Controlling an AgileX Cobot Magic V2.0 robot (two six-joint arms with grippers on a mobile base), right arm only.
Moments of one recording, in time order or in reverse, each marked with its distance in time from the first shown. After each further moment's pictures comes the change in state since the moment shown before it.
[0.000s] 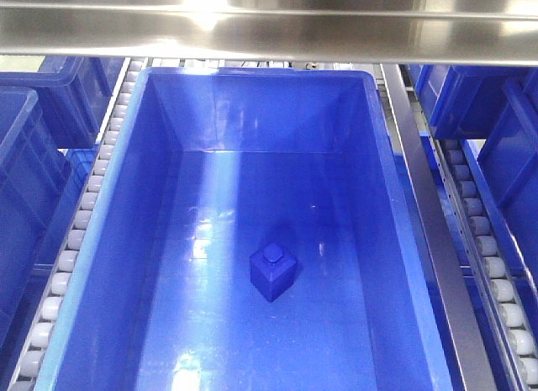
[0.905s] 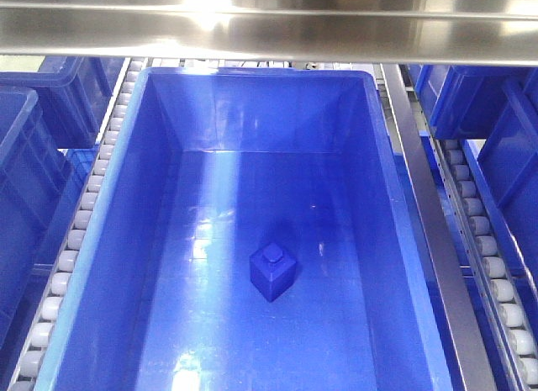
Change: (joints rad) arm 0.000 0.000 0.000 0.000 0.003 0.000
